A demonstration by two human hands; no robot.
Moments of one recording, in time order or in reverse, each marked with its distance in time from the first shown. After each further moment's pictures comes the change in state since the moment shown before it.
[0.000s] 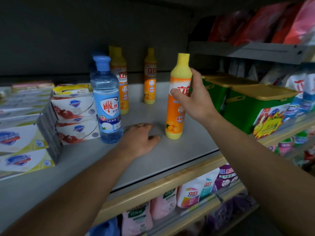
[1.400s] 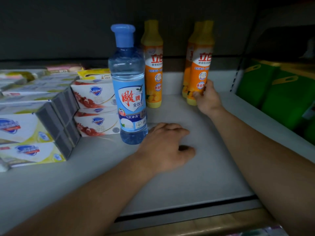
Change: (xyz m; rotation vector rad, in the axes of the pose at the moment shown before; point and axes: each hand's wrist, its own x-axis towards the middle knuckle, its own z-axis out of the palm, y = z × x) left_hand 0.000 0.000 0.004 0.007 -0.059 -0.076; right_hand 0.103 0.119 0.121 -0.060 -0.224 0.231
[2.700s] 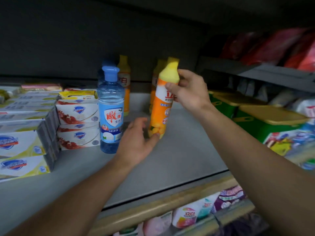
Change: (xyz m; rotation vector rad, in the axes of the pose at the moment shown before) left_hand -0.005 0.011 -0.023 -0.495 0.414 -0.037; right_hand -0.099 -0.129 -0.096 0.106 0.139 -0.254
